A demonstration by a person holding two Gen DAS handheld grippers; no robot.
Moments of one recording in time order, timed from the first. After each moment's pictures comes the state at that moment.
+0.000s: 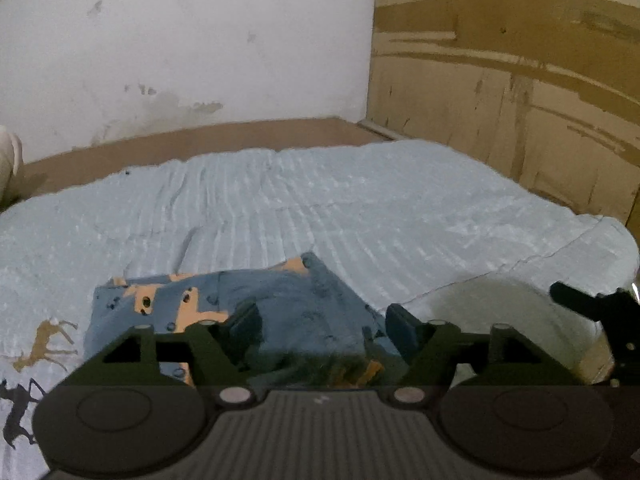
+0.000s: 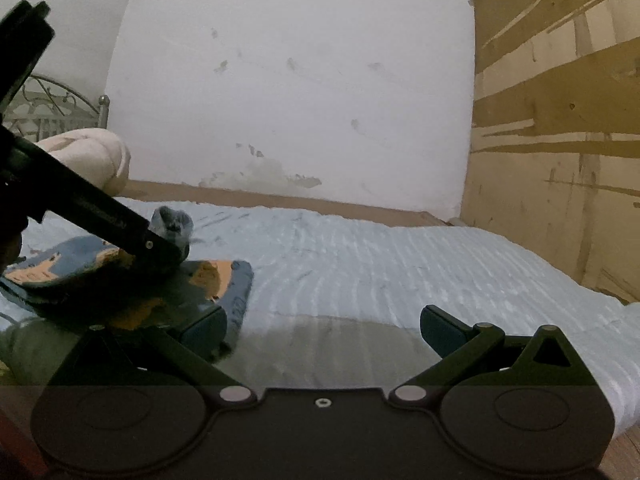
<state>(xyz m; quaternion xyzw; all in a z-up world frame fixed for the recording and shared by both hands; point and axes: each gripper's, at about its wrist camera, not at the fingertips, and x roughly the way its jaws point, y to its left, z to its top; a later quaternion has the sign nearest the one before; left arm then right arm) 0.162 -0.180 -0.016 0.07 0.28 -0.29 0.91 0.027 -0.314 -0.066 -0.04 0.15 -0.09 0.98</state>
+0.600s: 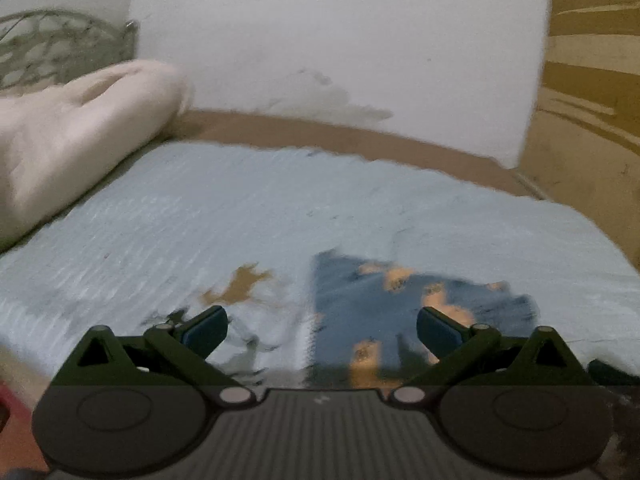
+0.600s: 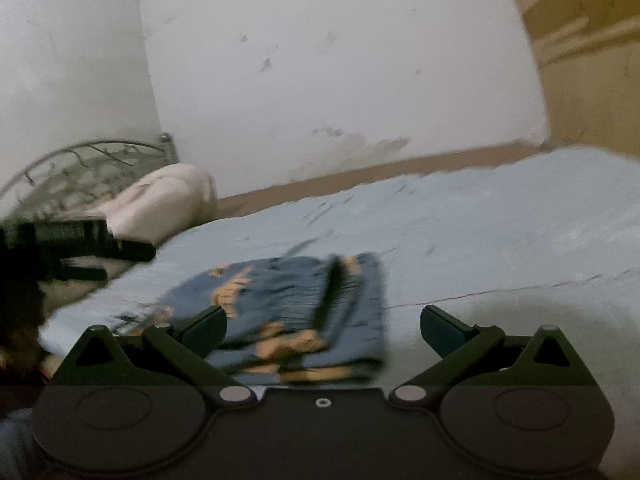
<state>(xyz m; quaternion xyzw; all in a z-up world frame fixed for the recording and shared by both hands) 0.163 -0.038 -0.012 -0.05 0.31 -0.06 0.95 0.062 -0.306 -0.052 0.14 0.20 0.07 0.97</state>
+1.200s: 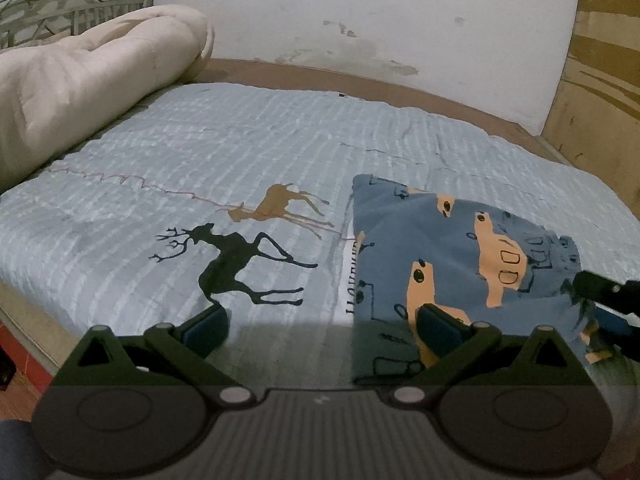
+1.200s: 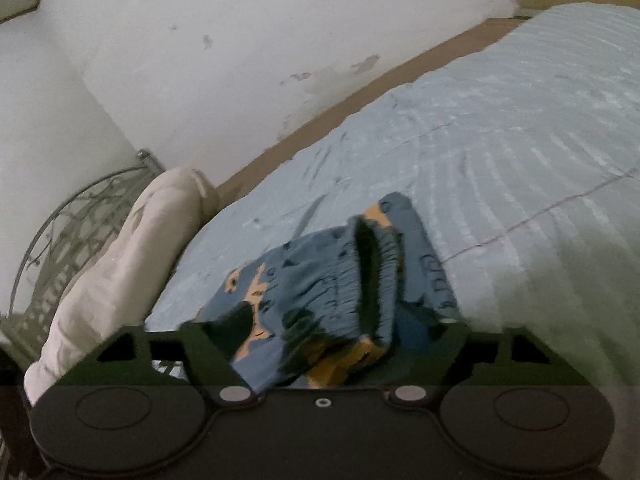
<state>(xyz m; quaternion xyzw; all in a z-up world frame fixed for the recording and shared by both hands) 0.156 -0.024 -0.049 -0.05 0.37 -0.05 0.93 0.111 -0.305 -0.059 0.31 0.29 0.06 0.90</state>
